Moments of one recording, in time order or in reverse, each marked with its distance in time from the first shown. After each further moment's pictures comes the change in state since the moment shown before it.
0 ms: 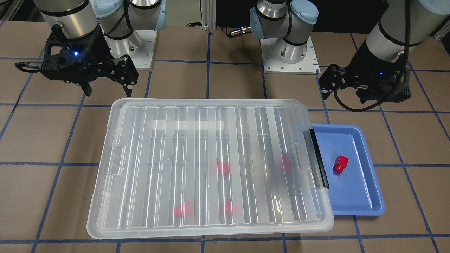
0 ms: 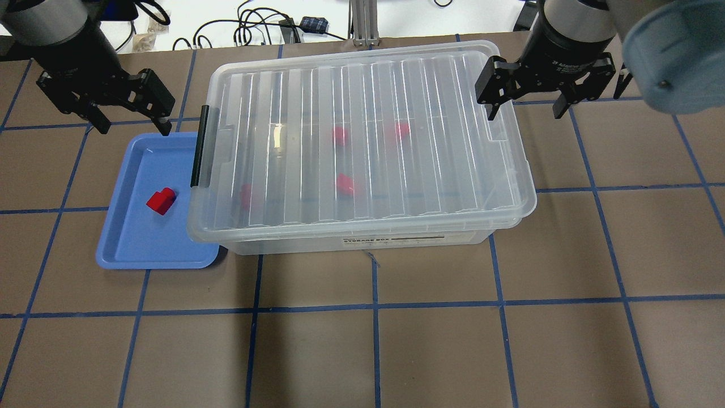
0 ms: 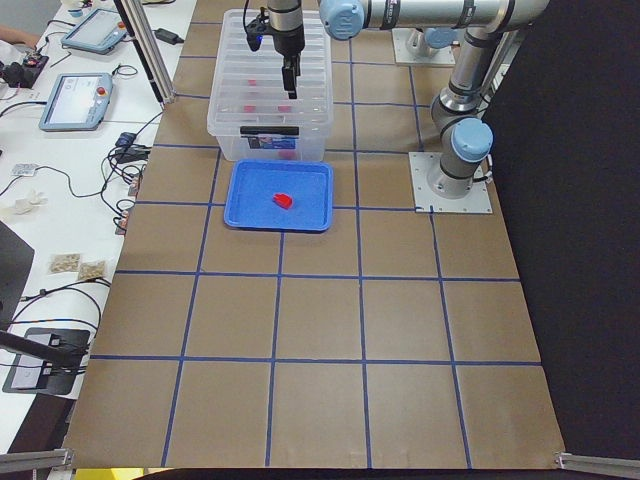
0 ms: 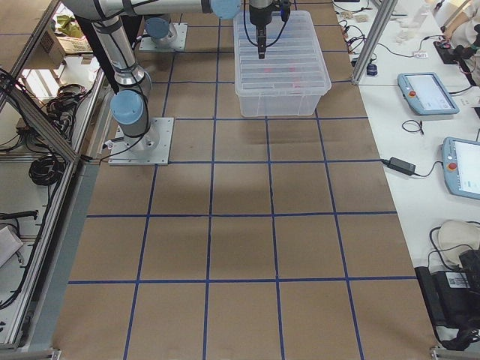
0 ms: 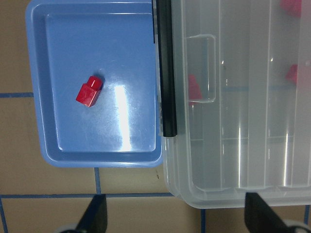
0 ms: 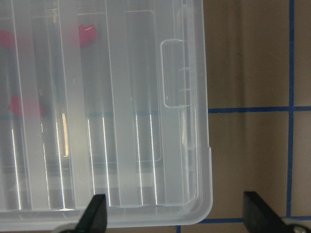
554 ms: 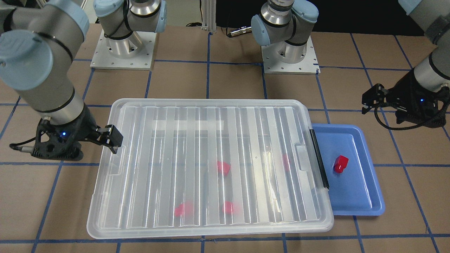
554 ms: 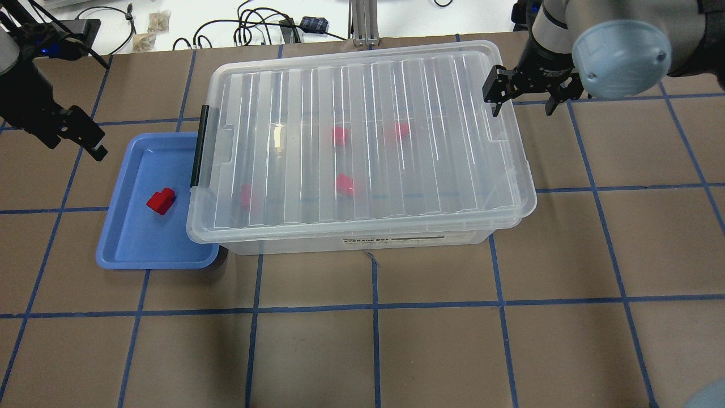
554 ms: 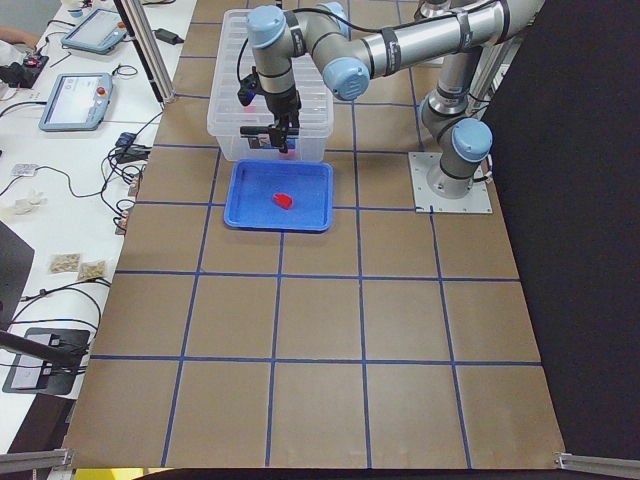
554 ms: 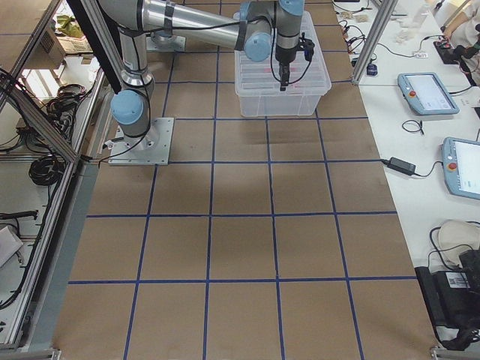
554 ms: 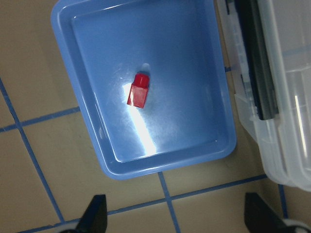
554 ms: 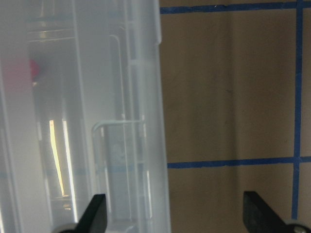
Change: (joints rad) left arm 0.221 -0.061 -0.124 0.190 0.020 0.429; right arm -0.102 0.247 0.003 -0.207 -0.008 -0.081
